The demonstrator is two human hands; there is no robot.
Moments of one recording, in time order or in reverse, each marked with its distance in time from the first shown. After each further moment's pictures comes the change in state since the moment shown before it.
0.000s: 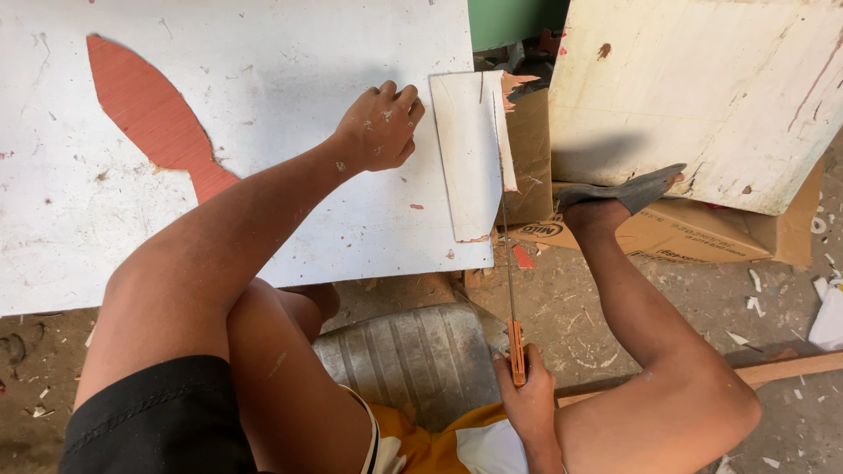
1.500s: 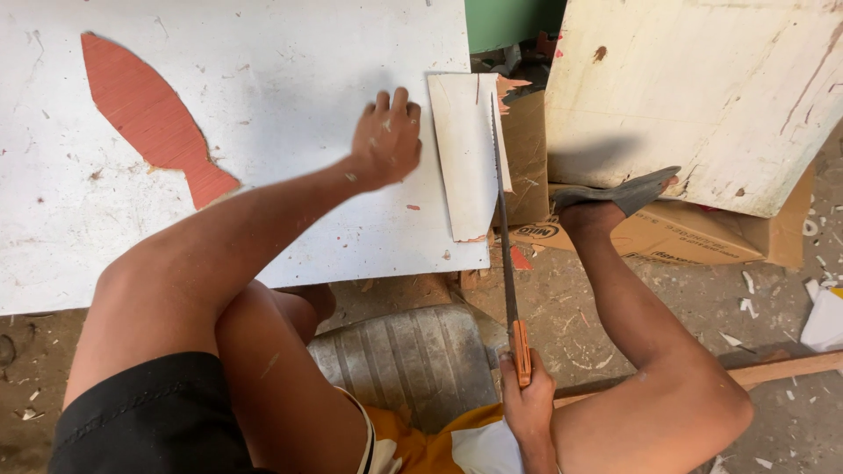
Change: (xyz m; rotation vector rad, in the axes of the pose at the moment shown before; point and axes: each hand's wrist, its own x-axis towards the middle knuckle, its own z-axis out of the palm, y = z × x) left_hand 0.013 0.034 -0.028 -0.417 -0.192 -0.398; right_hand 0.000 0.009 0.000 0.096 0.070 -0.018
